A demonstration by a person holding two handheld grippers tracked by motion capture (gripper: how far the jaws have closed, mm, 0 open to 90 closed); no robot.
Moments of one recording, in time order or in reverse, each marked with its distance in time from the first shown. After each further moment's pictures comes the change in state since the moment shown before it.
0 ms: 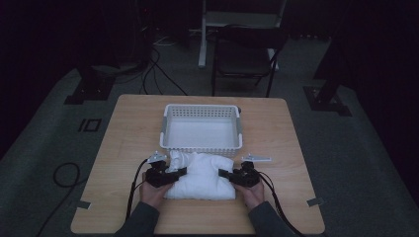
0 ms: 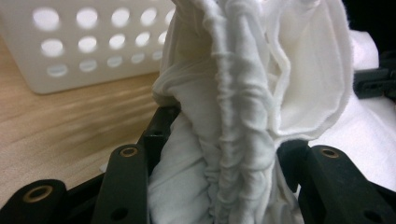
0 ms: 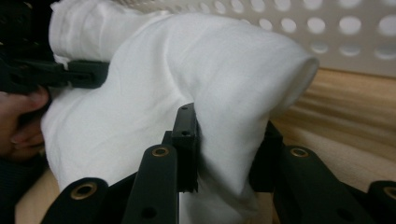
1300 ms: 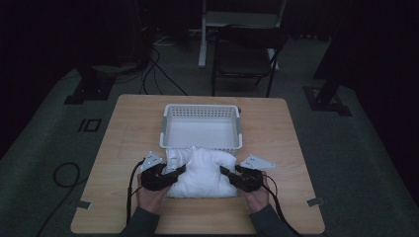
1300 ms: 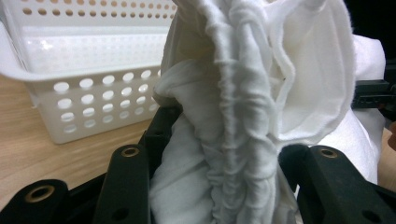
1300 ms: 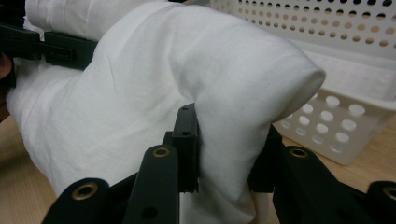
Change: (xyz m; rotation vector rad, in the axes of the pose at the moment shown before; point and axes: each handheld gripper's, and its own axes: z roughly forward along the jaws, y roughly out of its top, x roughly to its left) left arm -0.038 0.013 -0.042 -0.159 0.038 0.079; right arm 0.052 0.016 -0.035 -0.125 -0.127 -0.311
